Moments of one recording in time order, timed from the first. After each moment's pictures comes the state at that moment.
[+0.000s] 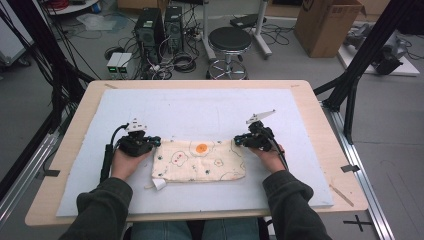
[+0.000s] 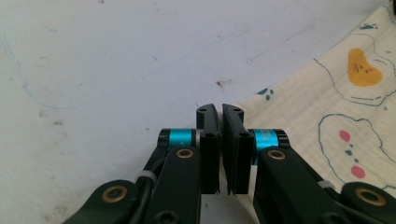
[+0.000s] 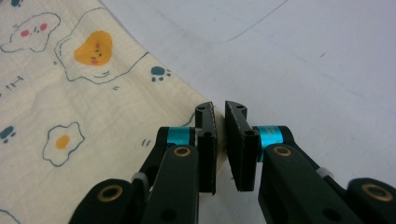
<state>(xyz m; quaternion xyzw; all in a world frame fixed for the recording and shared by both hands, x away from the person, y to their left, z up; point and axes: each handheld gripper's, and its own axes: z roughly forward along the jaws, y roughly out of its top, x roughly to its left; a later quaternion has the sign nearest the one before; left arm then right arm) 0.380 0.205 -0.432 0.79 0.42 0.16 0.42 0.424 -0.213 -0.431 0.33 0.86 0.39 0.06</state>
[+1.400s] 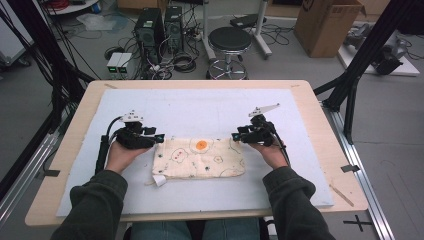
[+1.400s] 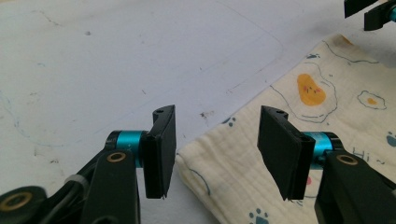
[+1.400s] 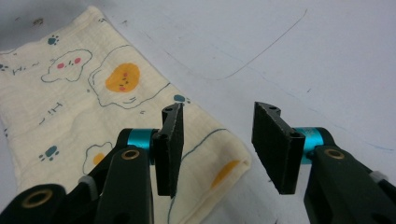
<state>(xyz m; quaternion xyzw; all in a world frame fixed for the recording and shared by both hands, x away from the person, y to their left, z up) 0.387 0.211 -0.411 0.78 0.40 0.13 0.46 0.427 -0.214 -0.411 0.33 0.84 0.42 0.06</state>
